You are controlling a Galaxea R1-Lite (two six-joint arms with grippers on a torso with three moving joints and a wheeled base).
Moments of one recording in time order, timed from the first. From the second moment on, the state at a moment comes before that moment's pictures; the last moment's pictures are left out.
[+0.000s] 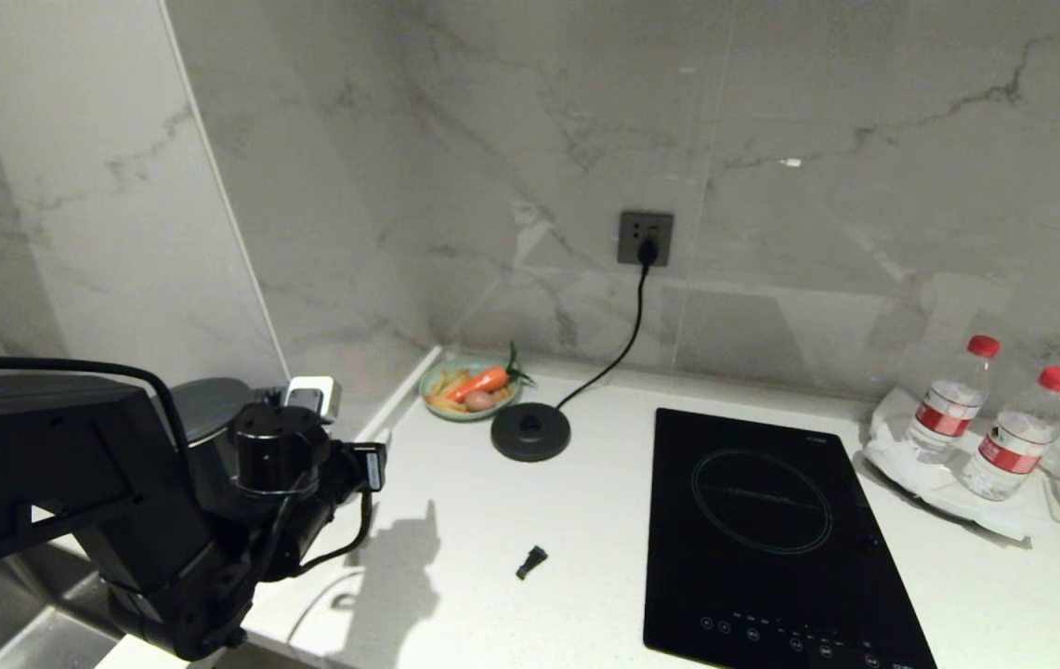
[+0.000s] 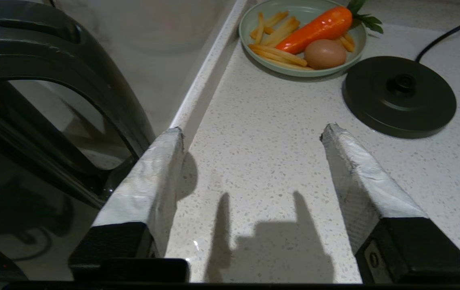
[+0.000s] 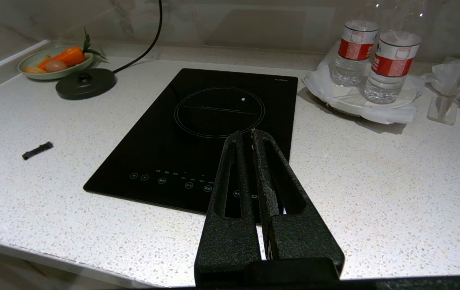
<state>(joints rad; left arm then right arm) -0.31 2.12 -0.56 -1.29 0.32 -0.09 0.00 0.00 0.00 0.00 0.00 0.00</state>
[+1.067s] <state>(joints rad) -0.23 2.20 -0.69 -1.29 0.33 -0.09 0.00 0.00 0.00 0.00 0.00 0.00</state>
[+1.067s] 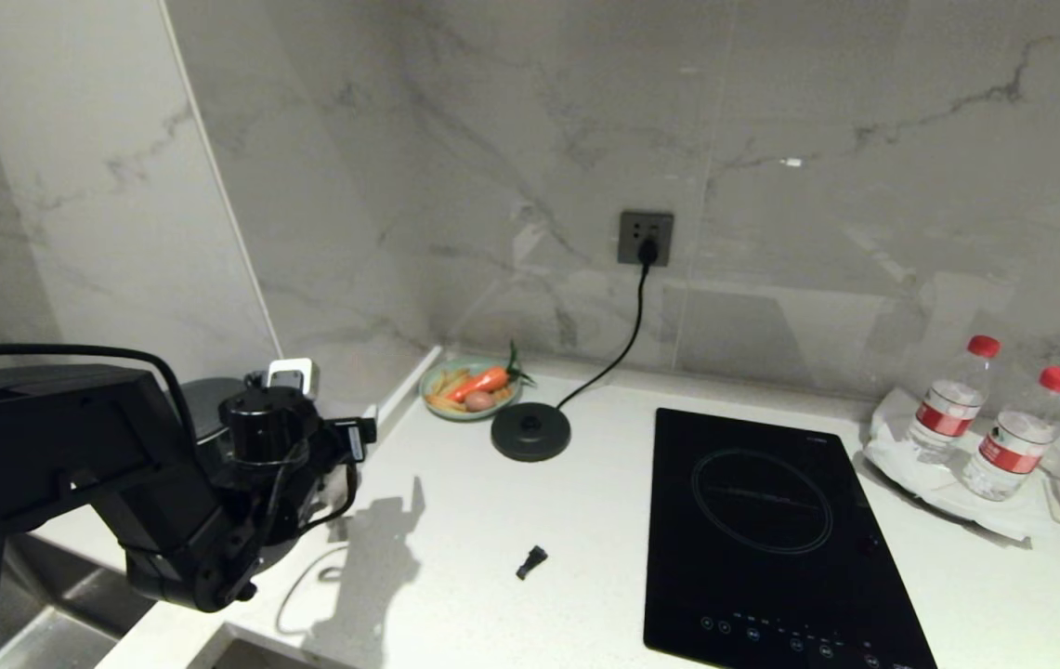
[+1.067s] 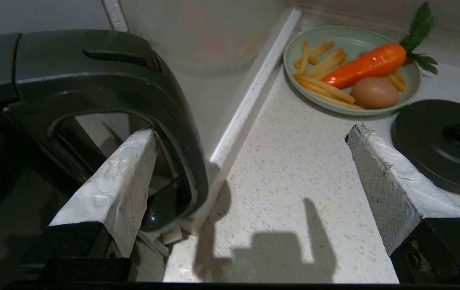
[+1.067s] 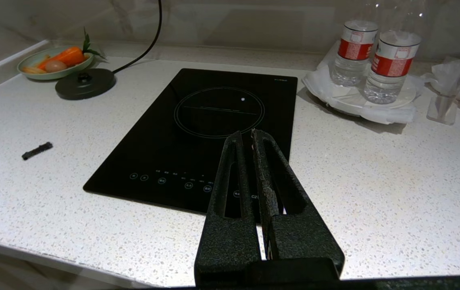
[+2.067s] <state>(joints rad) -0.20 2.26 -0.75 -1.29 0.38 -0.05 0.00 0.00 0.00 0.00 0.00 0.00</state>
